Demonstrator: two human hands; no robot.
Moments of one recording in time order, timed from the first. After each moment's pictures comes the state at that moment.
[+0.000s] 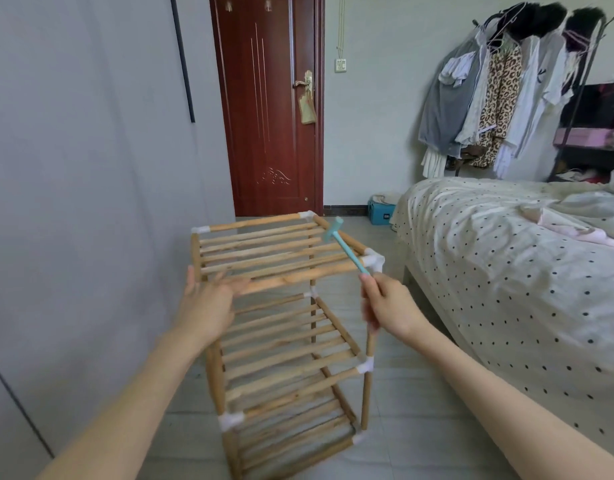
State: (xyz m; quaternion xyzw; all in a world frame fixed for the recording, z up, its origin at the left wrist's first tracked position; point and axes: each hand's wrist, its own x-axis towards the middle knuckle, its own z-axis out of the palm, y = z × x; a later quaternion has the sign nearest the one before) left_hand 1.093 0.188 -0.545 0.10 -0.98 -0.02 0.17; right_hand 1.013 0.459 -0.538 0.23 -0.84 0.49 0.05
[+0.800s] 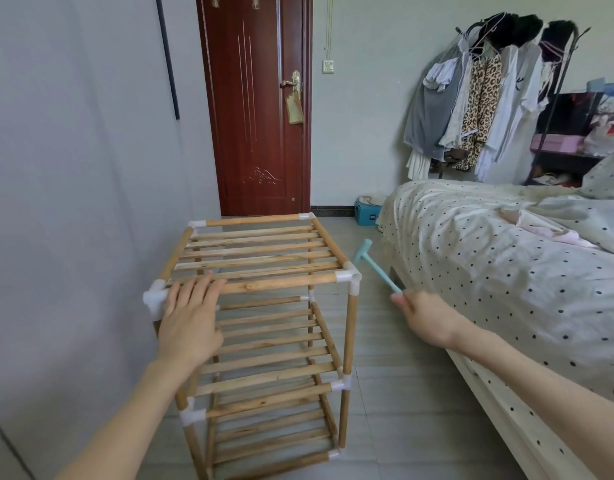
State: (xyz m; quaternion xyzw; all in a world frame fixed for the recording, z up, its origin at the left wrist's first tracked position) left_hand 1.103 0.190 -0.576 0.11 -0.96 0.00 0.27; right_hand 1.015 0.523 -0.523 0.15 -0.95 0.27 0.07
